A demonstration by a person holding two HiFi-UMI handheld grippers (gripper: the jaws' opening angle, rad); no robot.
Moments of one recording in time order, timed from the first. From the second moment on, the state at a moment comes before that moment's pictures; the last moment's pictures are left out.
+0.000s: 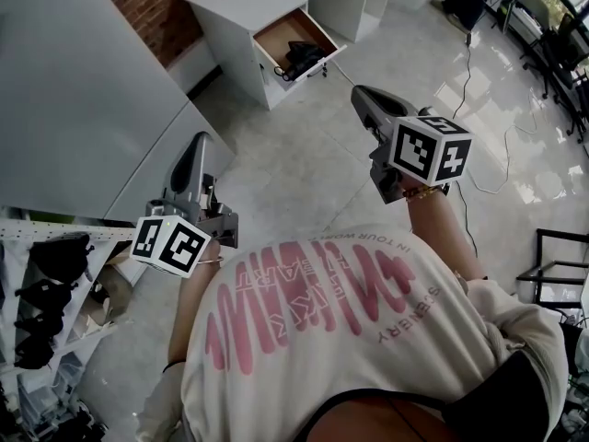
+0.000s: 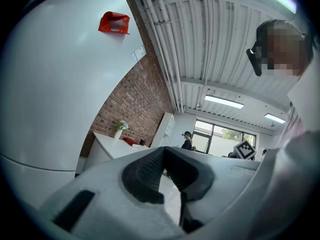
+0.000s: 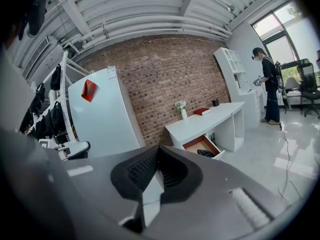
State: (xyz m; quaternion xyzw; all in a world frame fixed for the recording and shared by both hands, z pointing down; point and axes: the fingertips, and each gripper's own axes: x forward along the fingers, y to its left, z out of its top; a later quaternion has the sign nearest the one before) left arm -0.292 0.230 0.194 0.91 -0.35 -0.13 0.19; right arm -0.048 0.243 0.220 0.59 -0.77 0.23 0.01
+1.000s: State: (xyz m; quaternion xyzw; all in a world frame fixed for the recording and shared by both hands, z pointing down) left arm -0.321 0.206 0.257 0.89 -0.38 -0.09 0.24; right arm -0.077 0.206 0.296 0.57 -0.76 0.30 0.08
